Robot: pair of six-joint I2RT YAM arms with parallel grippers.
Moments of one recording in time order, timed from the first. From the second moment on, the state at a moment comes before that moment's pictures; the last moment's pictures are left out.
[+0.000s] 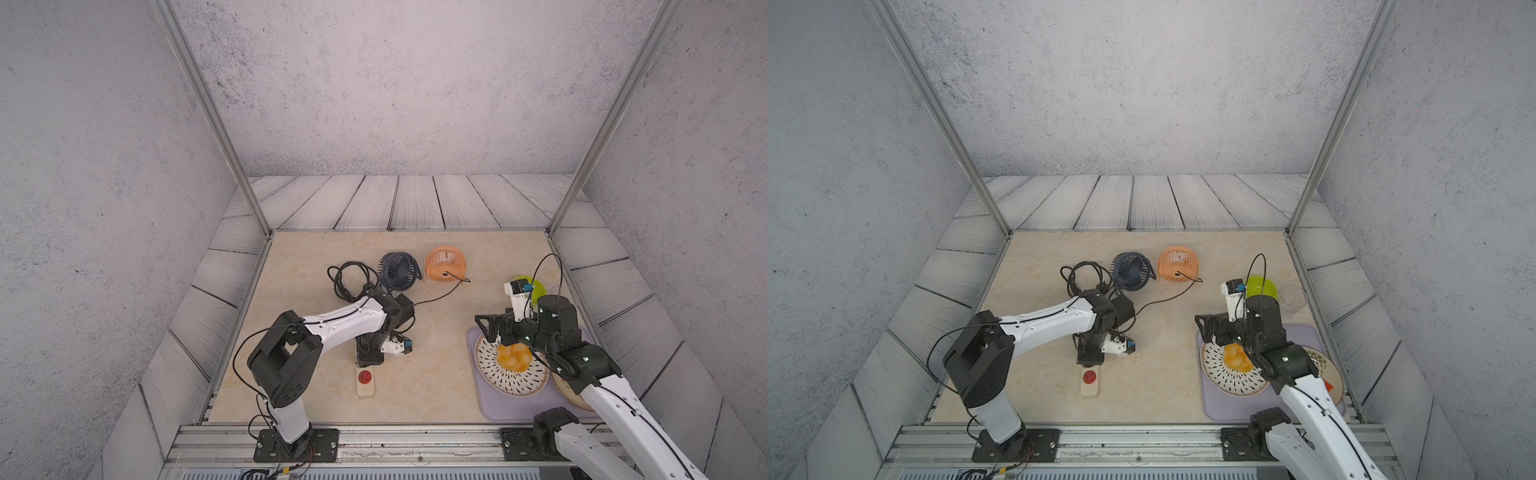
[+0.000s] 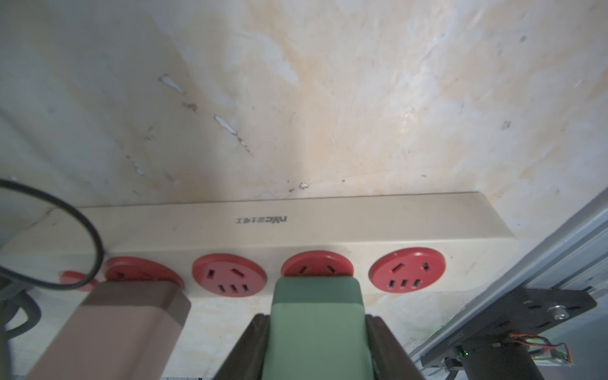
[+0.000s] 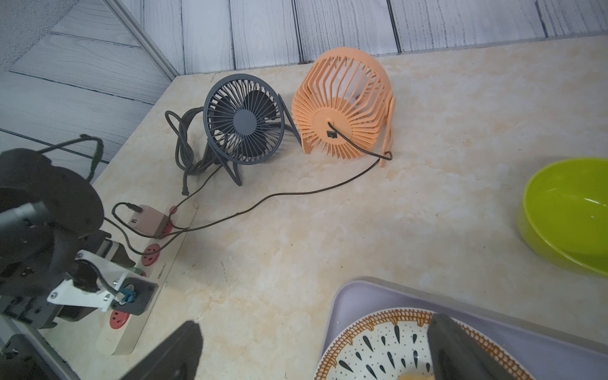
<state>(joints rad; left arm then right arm) -0.83 1.75 1.18 -1.20 -0.18 0.69 0.30 0.74 0.67 -0.52 -0.26 0.19</state>
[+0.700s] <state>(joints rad) -0.83 1.64 1.08 -1.09 -0.17 0.71 0.30 0.74 0.67 -0.52 -0.26 0.19</state>
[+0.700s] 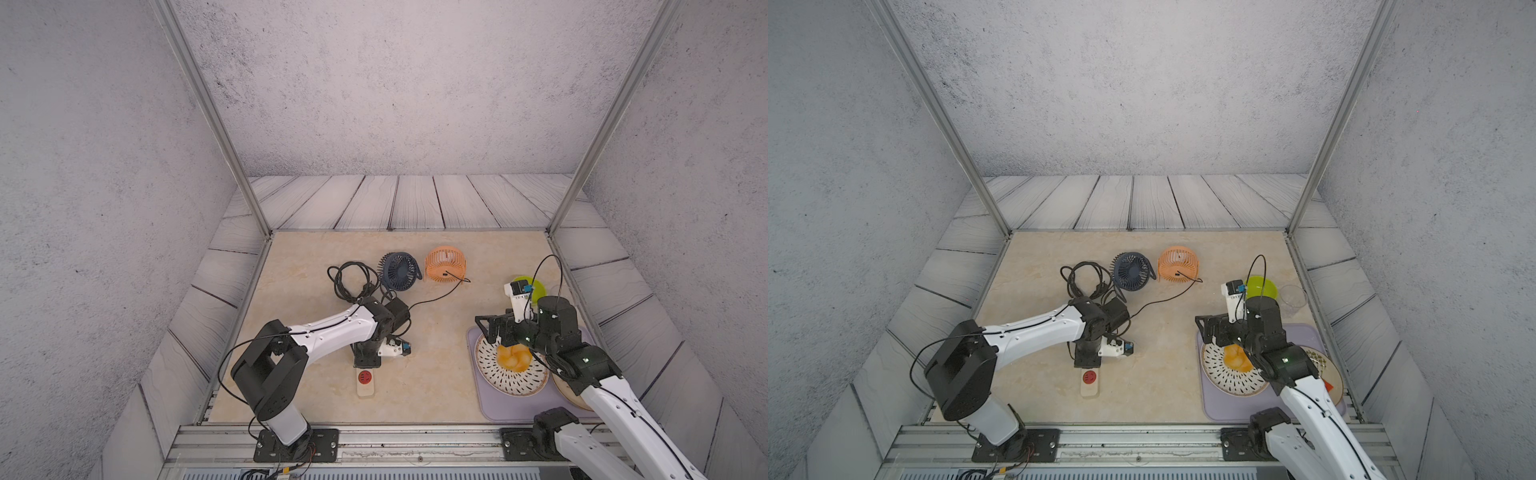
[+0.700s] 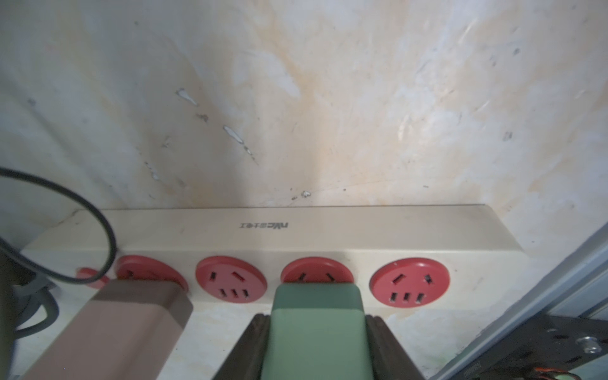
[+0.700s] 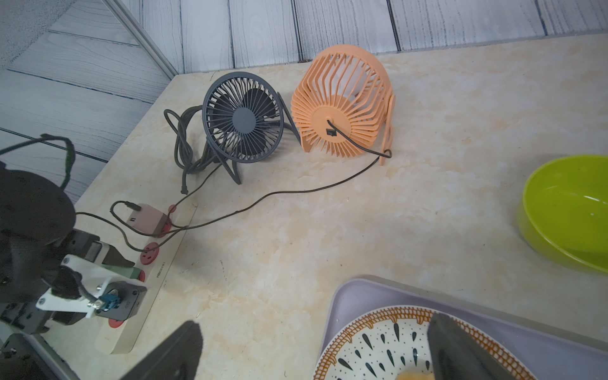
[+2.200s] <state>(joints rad) -0.16 1.19 0.66 -0.22 -0.04 0.25 0.30 0.78 0.46 -0.12 0.33 -0.02</state>
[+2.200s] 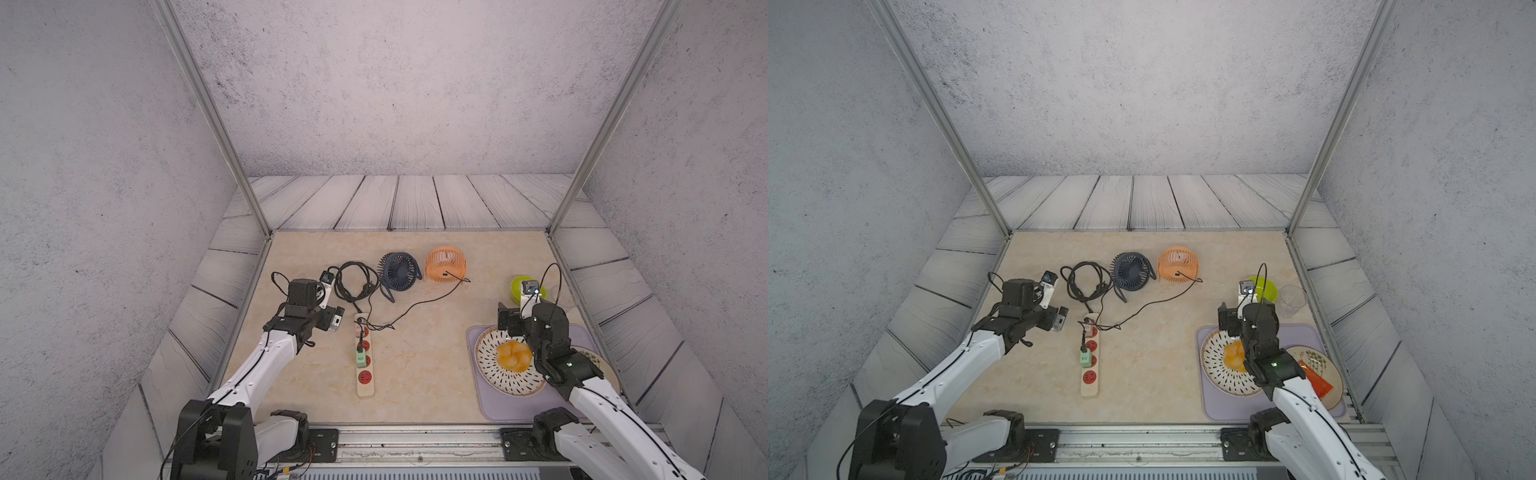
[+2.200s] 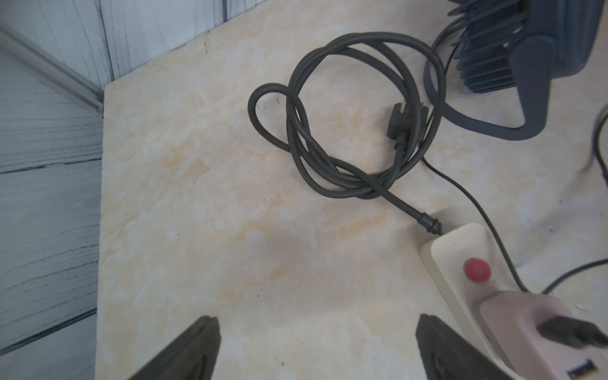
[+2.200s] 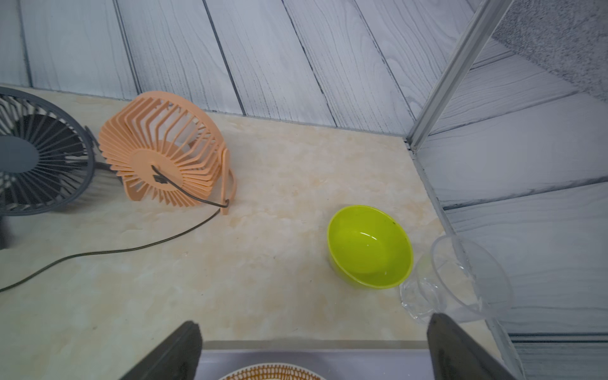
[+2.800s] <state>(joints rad) -0.15 1.42 0.35 0.69 -0.14 0.18 0.15 1.11 0.37 0.31 0.44 -0.06</state>
